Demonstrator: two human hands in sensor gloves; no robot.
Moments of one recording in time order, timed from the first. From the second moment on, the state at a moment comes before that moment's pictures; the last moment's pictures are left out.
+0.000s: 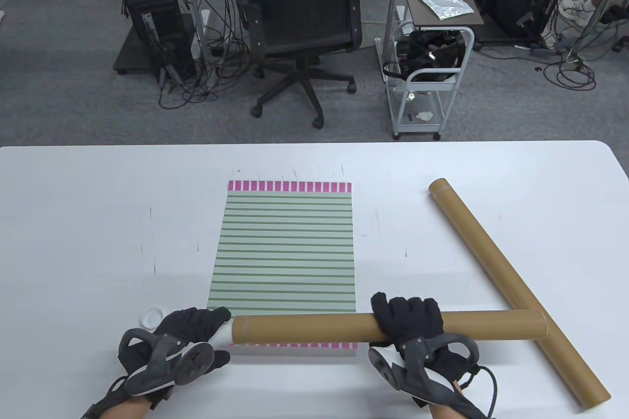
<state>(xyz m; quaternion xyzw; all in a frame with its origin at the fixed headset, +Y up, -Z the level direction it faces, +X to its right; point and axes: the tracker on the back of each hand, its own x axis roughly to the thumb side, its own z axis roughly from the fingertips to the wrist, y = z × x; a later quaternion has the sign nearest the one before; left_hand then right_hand) -0.247 -0.723 -0.245 0.04 -0.22 -0.01 0.97 0.127 -0.700 -0.240 -0.15 0.18 -0.96 0.16</state>
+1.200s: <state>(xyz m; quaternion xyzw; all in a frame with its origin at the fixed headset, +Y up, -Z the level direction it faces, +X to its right) -0.248 -0.728 -0.255 -0.03 -0.21 0.03 0.98 0.110 -0.695 -0.225 -0.18 0.23 -0.95 0.14</state>
